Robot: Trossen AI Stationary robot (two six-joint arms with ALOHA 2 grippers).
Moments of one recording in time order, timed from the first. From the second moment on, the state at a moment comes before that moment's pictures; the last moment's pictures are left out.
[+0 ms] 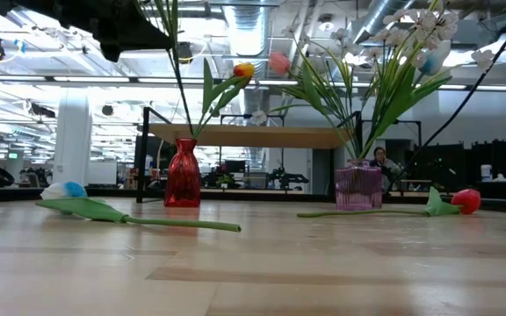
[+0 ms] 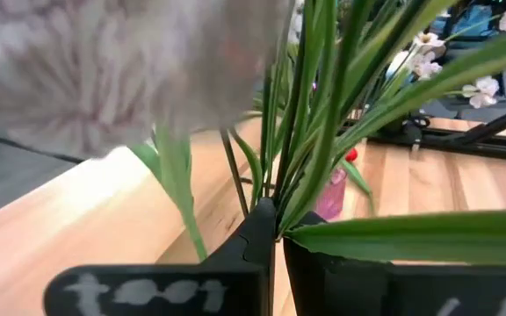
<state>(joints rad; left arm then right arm) -0.13 0.77 0.50 0.11 -0.55 -0.07 0.39 1.52 2.04 -0.74 0.63 -0.16</state>
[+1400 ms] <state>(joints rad) 0.22 0.88 0.49 0.02 -0.18 -0.19 0.39 1.52 2.04 -0.77 0.63 -0.16</state>
